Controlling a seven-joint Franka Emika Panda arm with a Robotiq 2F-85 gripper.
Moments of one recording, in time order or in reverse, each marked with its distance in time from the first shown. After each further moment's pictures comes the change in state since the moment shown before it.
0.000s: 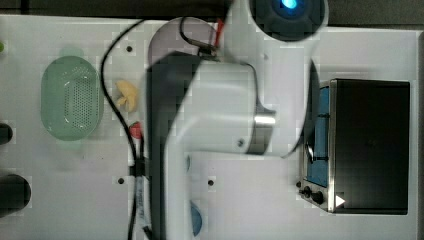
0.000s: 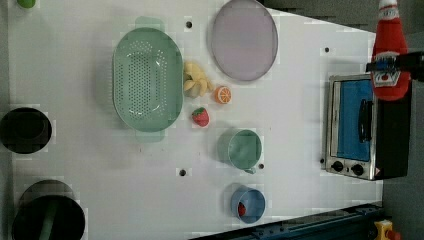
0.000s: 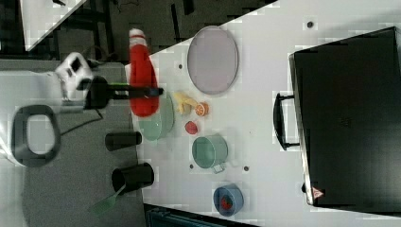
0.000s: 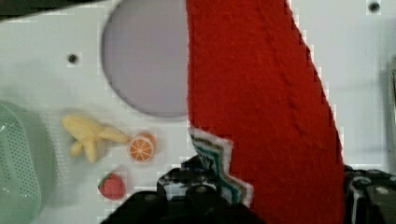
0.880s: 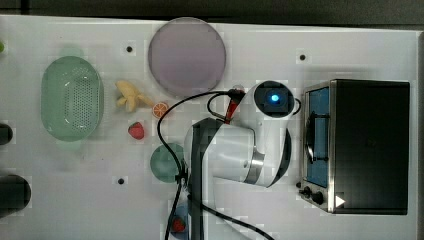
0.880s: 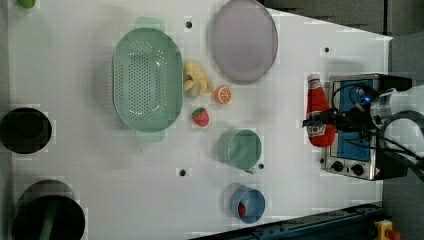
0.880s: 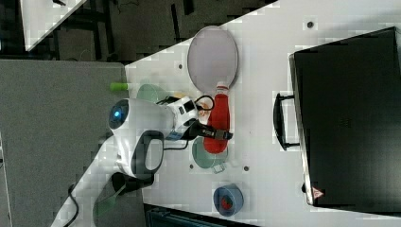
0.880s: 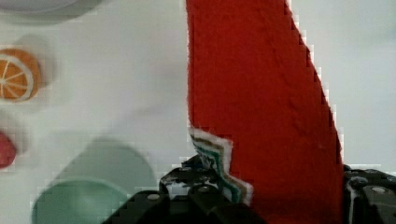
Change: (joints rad) arm -0.037 0.033 -0.028 -0.541 -0.004 0.355 0.009
